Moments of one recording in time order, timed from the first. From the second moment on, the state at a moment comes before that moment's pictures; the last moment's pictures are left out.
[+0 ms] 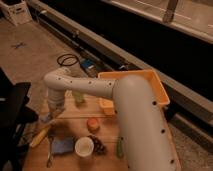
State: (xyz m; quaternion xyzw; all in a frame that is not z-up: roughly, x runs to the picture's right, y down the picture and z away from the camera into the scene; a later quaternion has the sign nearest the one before) arm -0.284 0.135 0.785 -0.34 -0.27 -0.22 0.87
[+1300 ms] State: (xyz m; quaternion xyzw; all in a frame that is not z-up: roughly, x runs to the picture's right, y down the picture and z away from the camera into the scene) arm -0.174 0.143 0.726 -0.36 -0.33 -0.19 0.85
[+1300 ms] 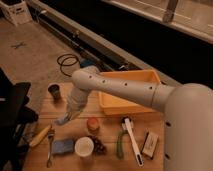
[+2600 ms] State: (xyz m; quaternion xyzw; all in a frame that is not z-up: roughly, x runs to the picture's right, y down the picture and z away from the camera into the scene) arm -0.142 0.165 0.684 -0.36 -0.31 -0.16 0.86
